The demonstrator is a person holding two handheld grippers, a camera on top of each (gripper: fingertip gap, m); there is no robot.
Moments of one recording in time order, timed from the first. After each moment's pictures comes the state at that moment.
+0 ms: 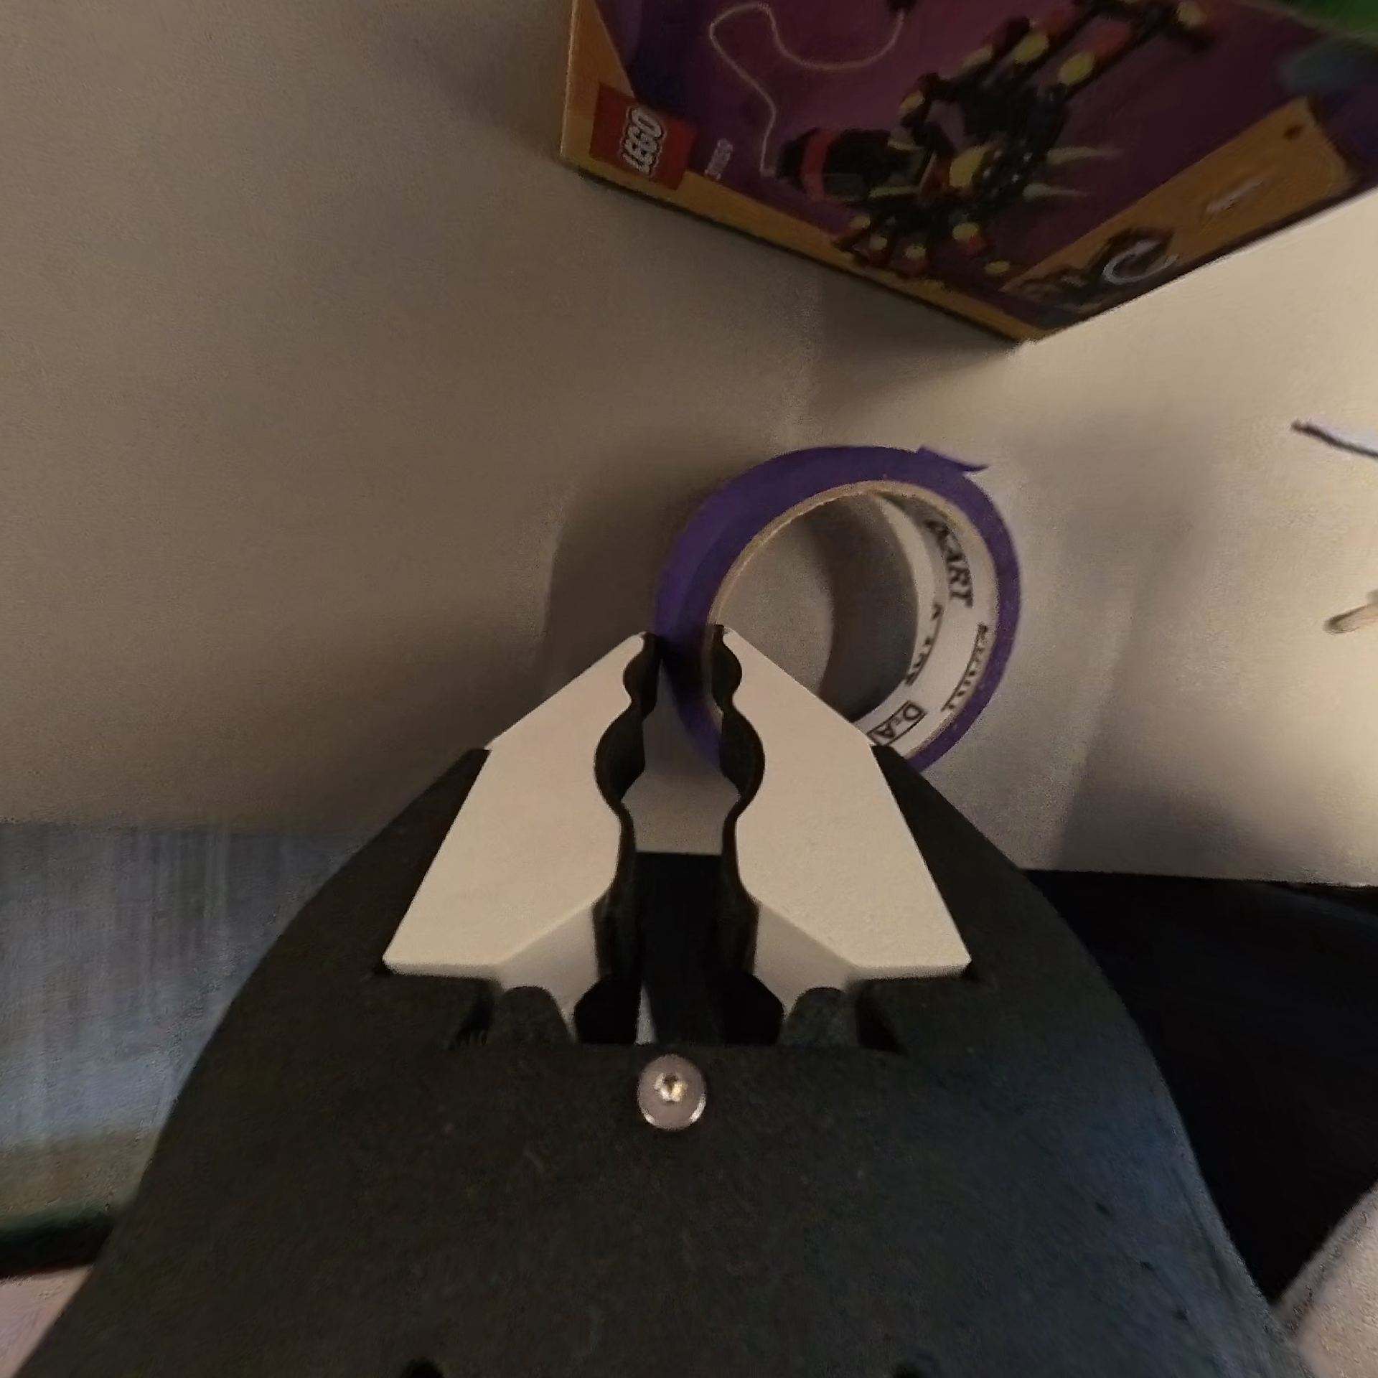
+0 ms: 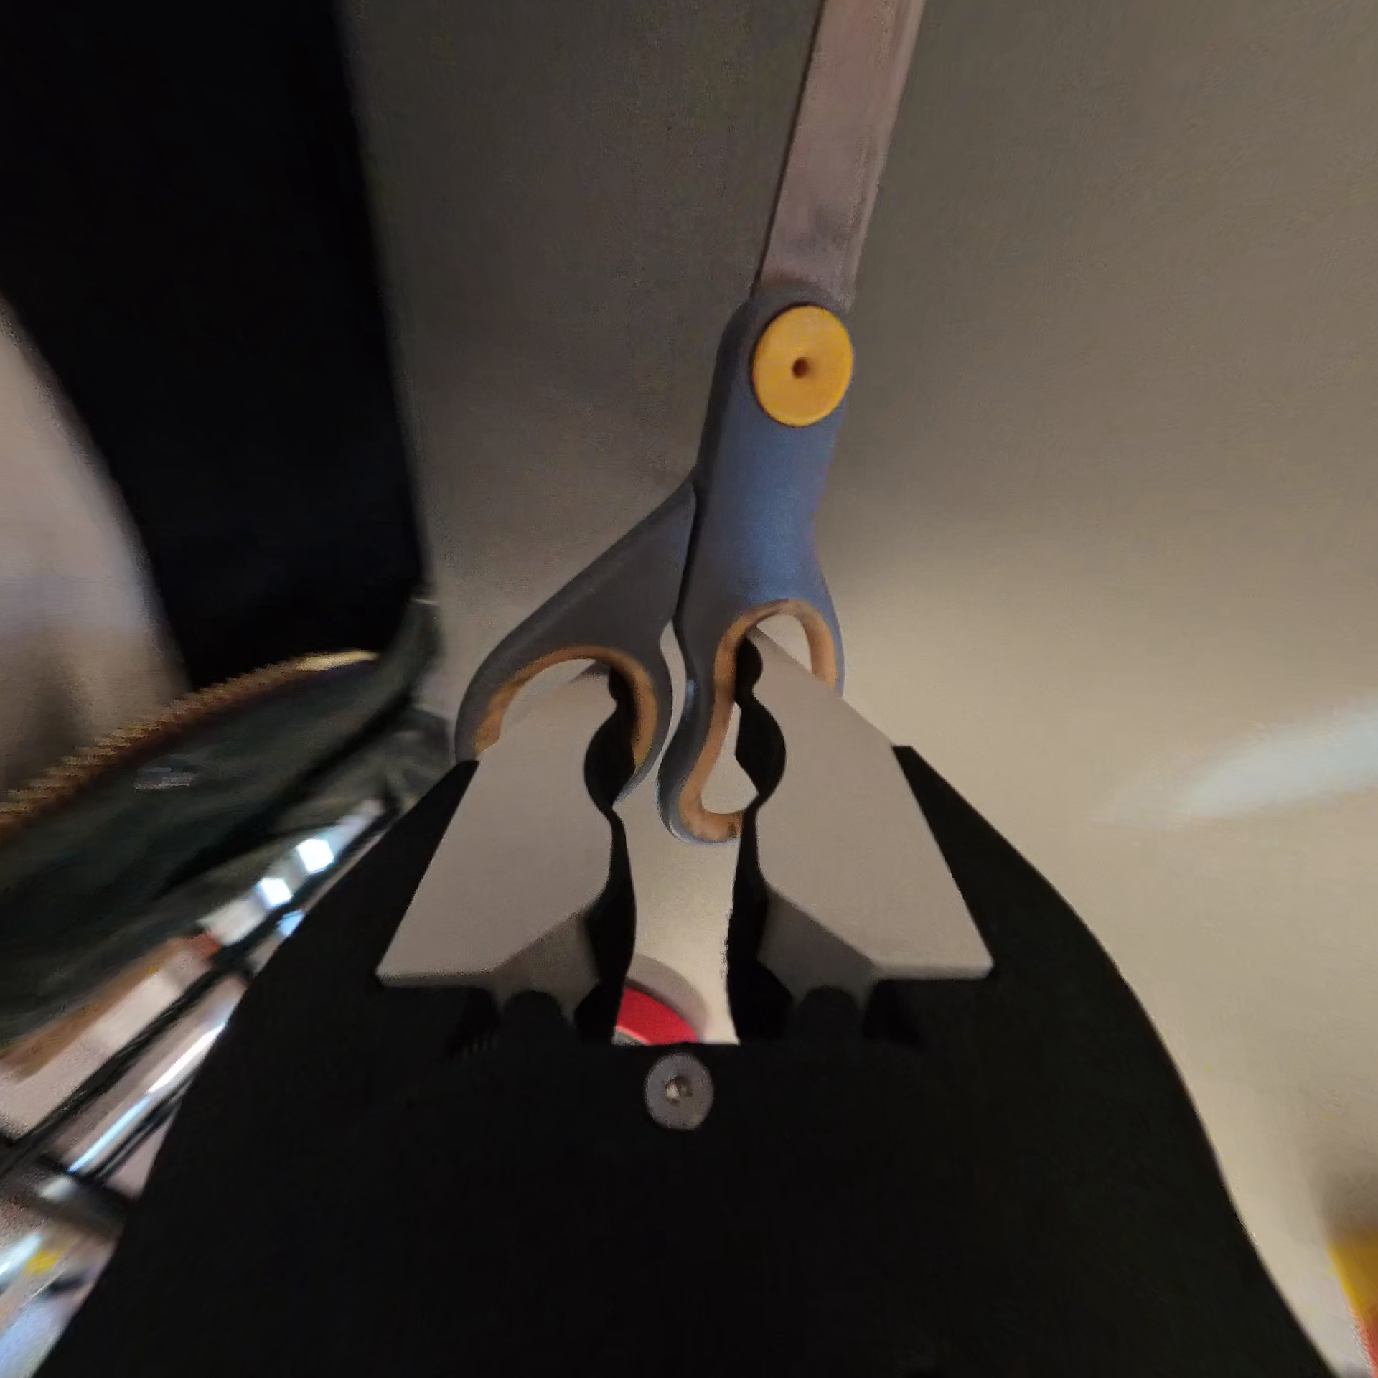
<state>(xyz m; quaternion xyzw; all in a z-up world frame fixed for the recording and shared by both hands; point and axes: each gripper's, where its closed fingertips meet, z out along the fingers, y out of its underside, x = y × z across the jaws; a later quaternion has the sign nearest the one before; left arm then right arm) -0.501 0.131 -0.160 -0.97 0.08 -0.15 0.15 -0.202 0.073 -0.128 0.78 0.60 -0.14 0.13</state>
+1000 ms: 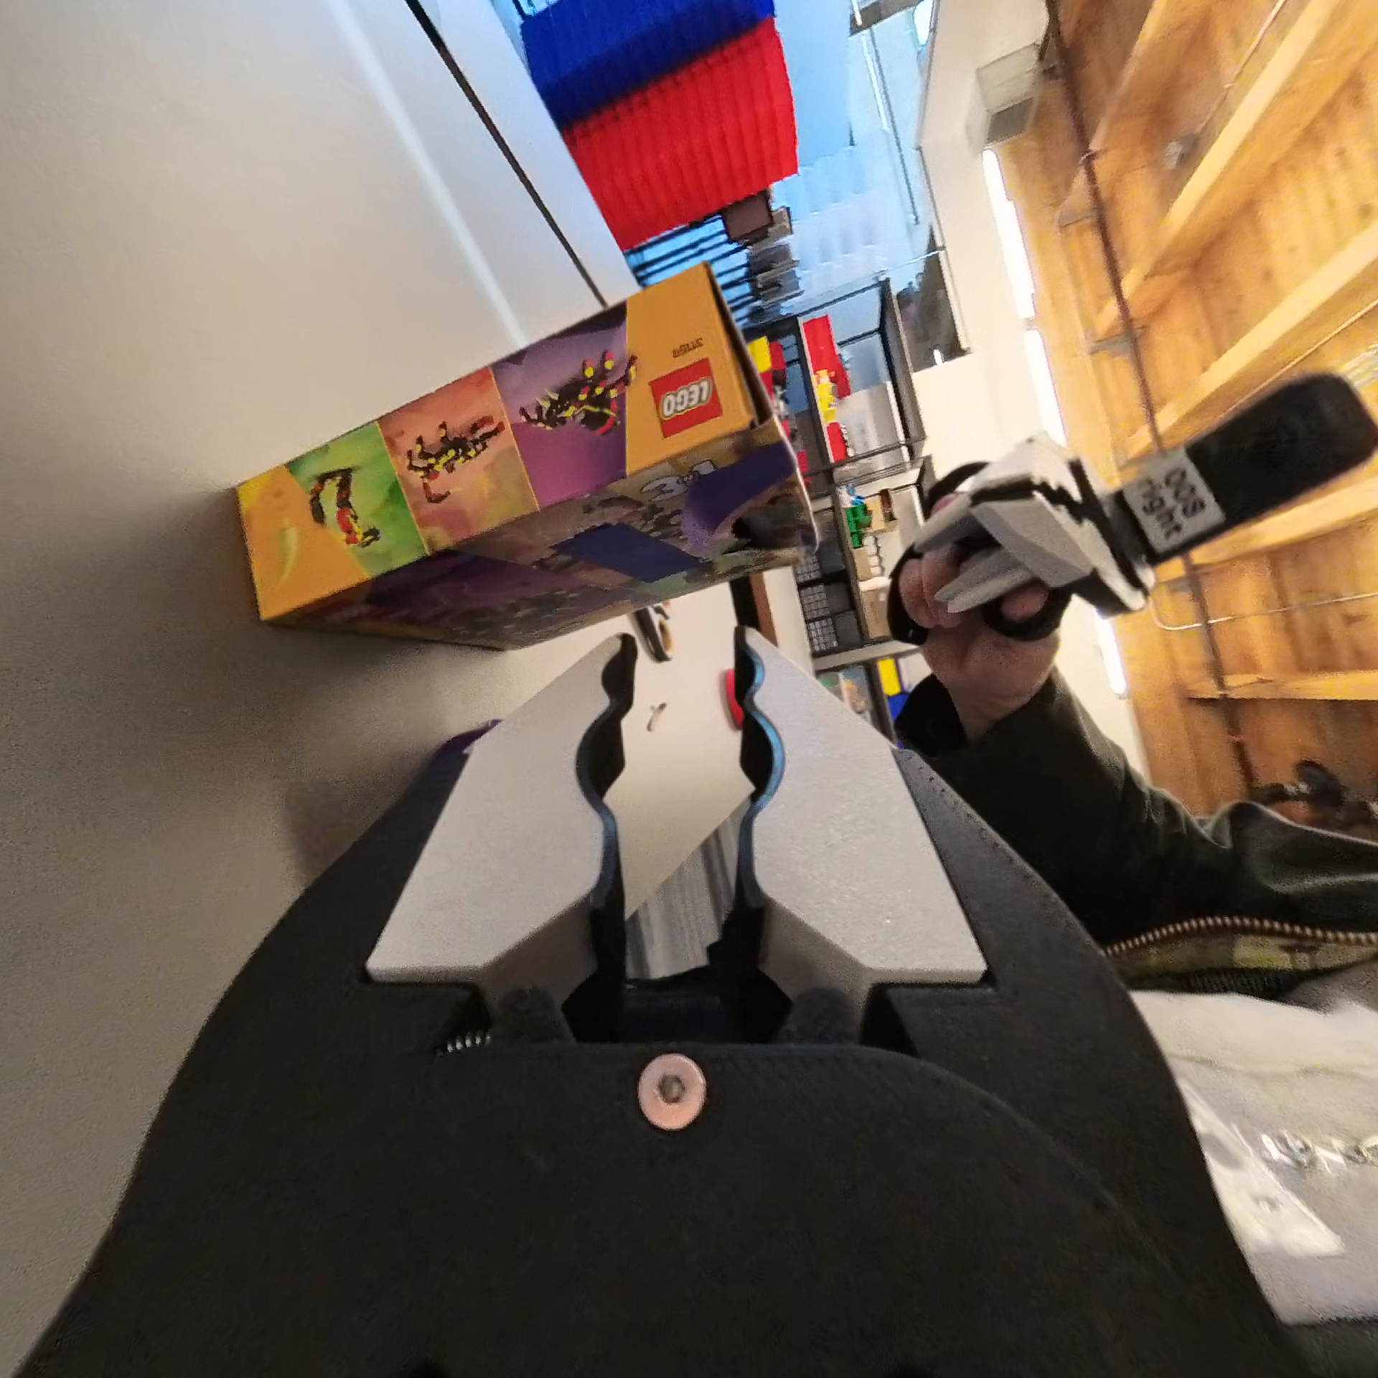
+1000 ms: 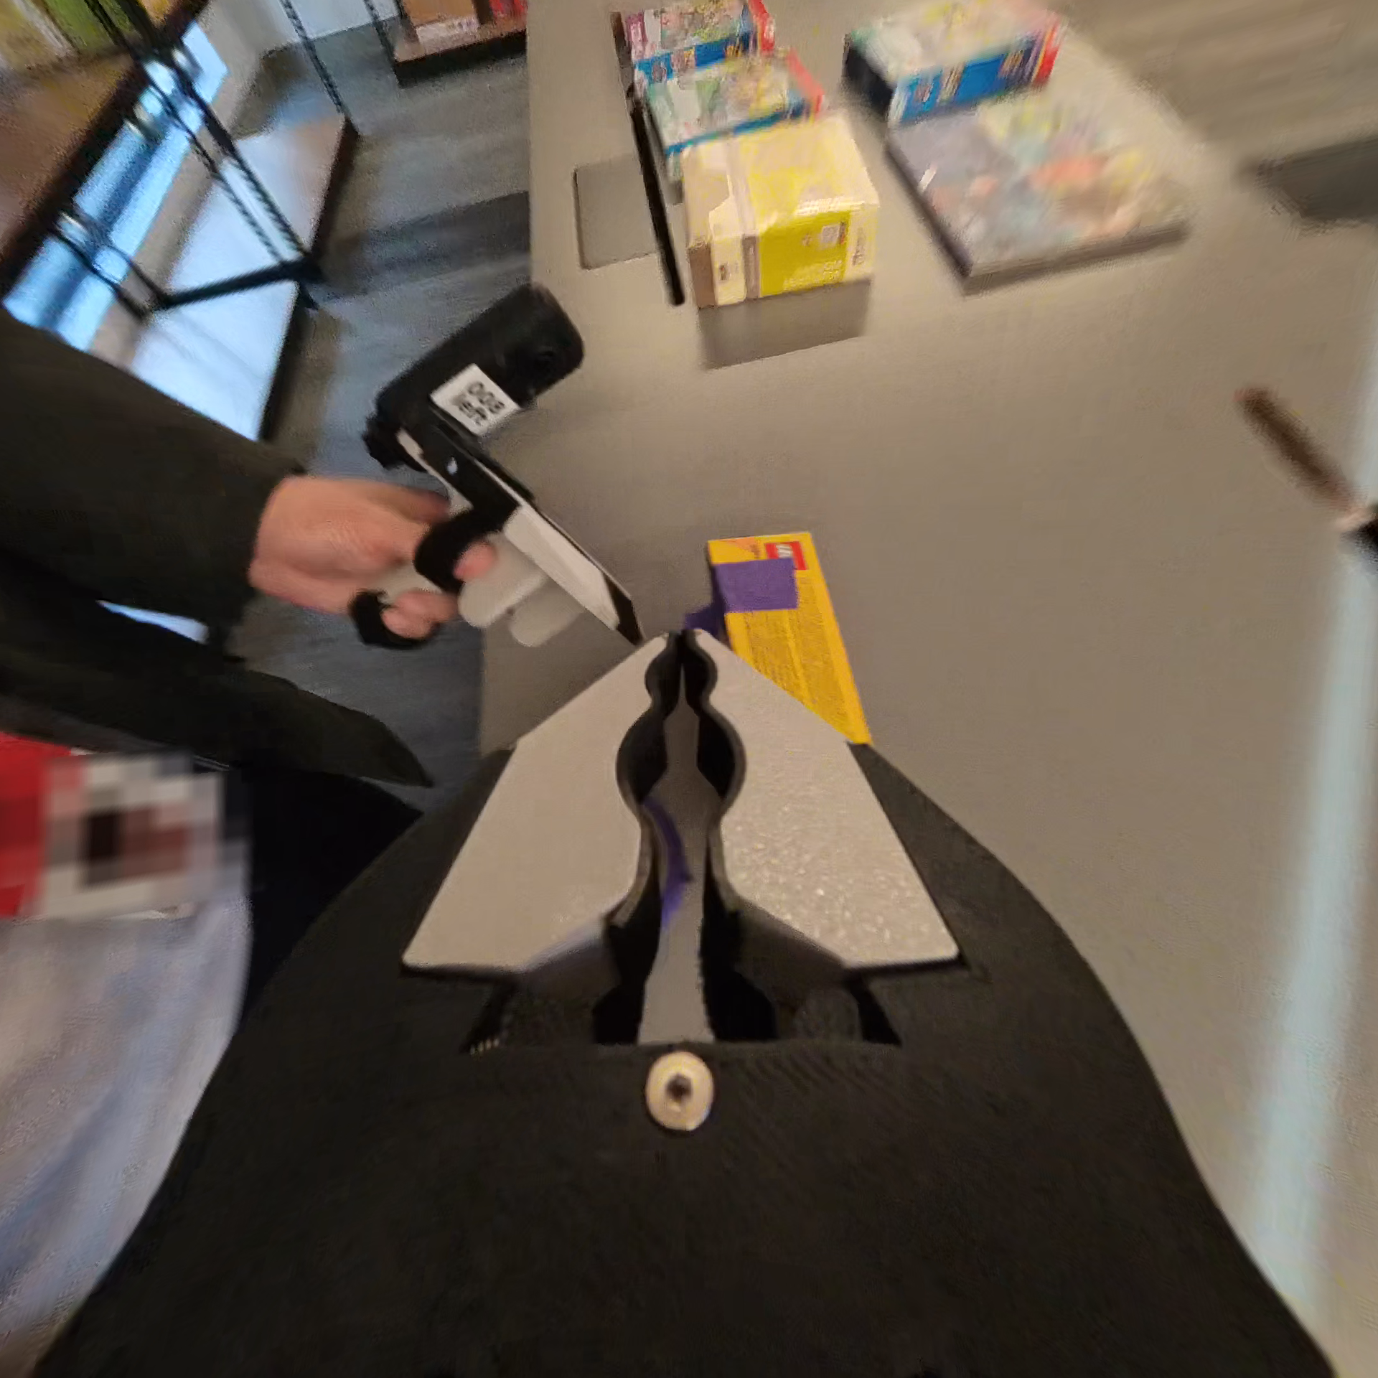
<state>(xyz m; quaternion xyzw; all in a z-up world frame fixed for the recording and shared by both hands) -0.501 0.206 -0.038 -0.74 0.04 -0.65 0.18 -0.444 0.212 0.045 0.78 0.39 -0.30 -0.39</state>
